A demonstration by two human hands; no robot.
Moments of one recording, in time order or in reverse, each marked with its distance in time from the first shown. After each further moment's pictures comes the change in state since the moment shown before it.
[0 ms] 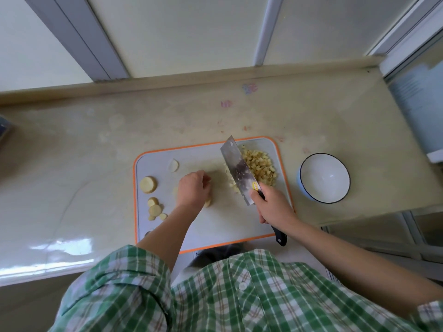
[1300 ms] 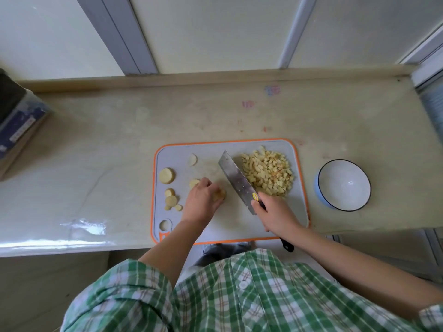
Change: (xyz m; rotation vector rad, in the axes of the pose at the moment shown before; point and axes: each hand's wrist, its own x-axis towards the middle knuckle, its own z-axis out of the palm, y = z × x) left_hand -0.046 -0.022 -0.001 0.079 0.030 0.146; right_hand 0.001 0.003 0.026 -0.275 -0.052 -0.152
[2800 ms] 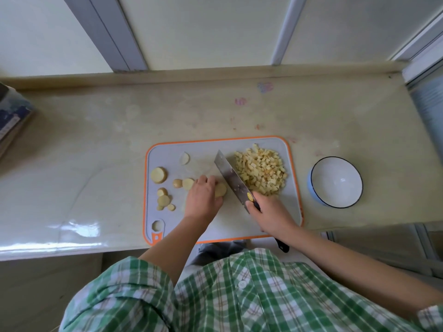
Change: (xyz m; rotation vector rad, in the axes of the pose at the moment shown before) left_hand 0.012 0.019 0.010 0.092 -0.055 -0.096; right_hand -0.005 0.001 -0.004 -0.019 -0.012 -0.009
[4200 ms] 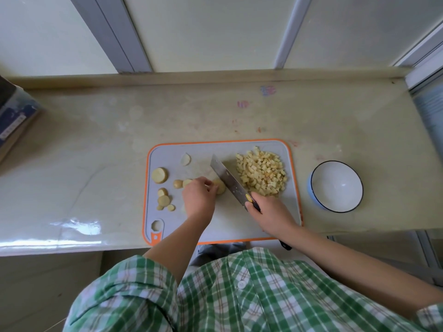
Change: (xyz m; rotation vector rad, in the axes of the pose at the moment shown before) left_hand 0.005 0.014 -0.007 -0.430 0.160 -0.460; right_hand 0.005 0.003 -0.005 -0.083 -0.010 -0.101
